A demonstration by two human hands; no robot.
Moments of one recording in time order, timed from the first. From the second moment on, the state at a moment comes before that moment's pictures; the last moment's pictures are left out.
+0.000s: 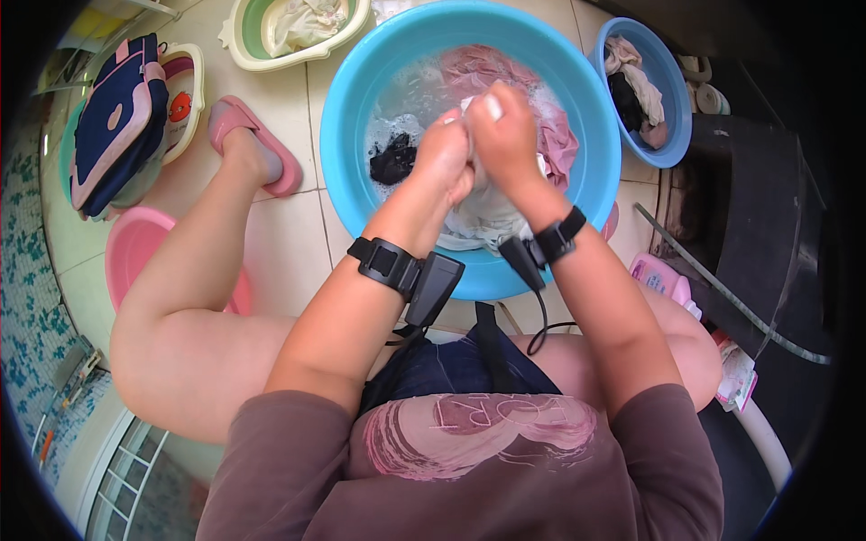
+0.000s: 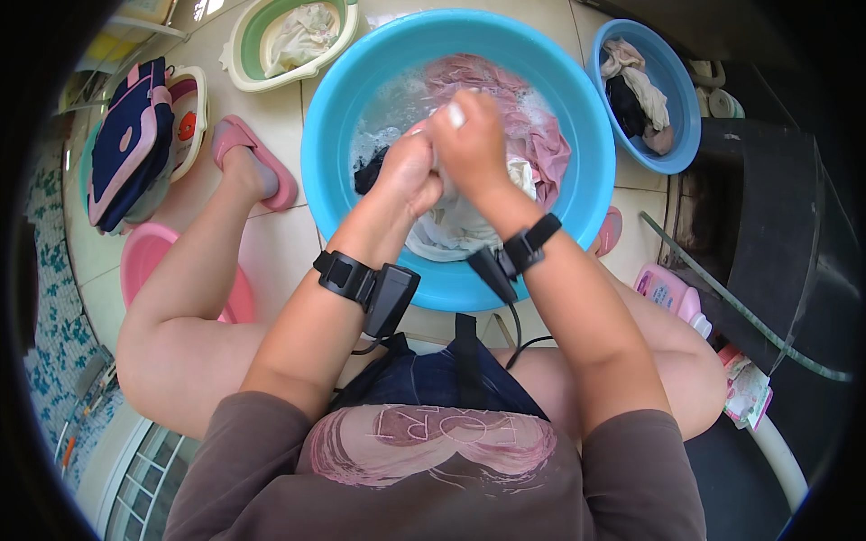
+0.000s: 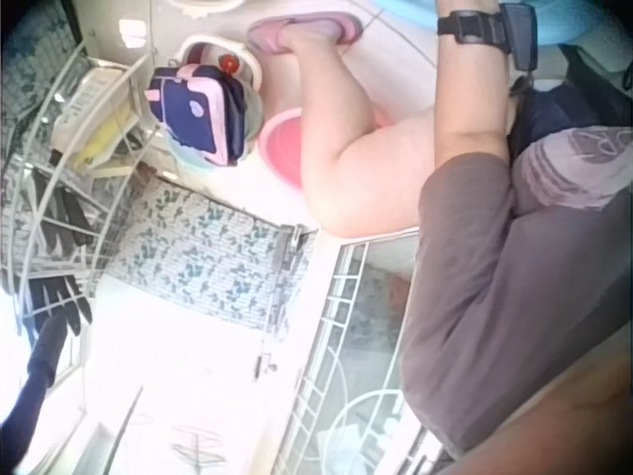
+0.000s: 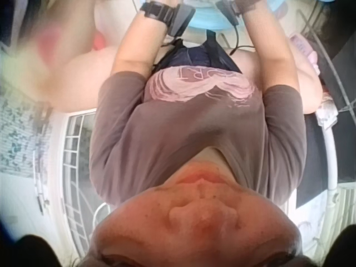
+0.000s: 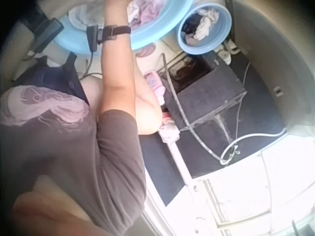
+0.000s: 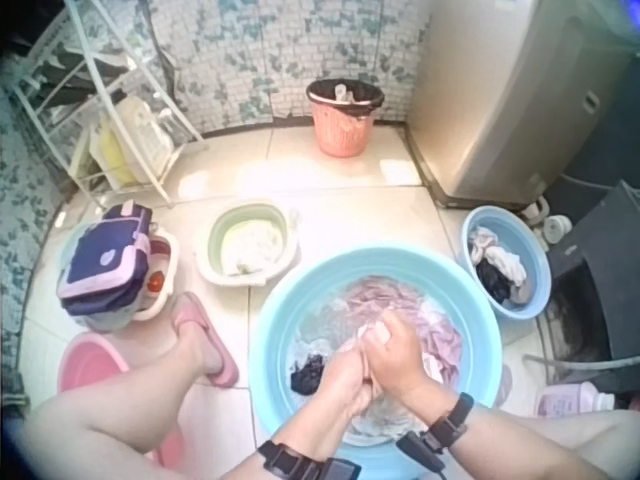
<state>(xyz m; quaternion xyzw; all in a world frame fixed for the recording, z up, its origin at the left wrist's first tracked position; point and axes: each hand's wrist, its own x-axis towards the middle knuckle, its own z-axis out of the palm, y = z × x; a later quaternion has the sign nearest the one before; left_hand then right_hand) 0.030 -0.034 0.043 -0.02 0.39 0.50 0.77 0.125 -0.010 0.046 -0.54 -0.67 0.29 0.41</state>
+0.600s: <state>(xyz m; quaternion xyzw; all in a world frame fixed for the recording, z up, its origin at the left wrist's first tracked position) 0.004 -0.020 0.066 0.14 0.40 0.44 0.79 0.189 0.060 0.057 -0.65 -0.65 0.18 0.34</state>
